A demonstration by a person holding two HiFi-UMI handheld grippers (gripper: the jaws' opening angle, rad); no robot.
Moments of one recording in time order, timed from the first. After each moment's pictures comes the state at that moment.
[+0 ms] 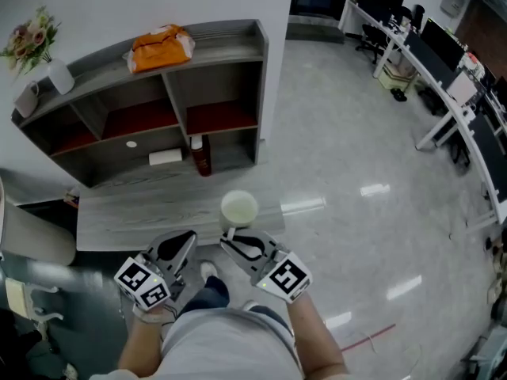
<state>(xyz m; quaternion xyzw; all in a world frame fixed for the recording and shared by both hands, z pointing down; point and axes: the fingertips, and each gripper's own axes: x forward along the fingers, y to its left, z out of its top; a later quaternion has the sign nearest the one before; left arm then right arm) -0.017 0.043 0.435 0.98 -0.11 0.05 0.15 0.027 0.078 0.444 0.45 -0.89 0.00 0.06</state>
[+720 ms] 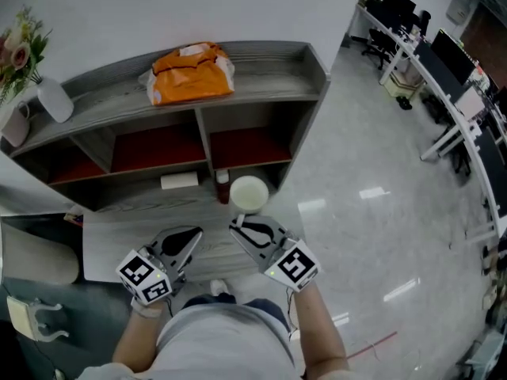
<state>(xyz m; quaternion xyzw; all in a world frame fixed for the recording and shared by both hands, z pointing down) -0.021 -0.134 0.436 0.99 -0.07 0.05 0.15 0.037 -0.119 0.444 0.46 -0.88 -0.02 0.09</state>
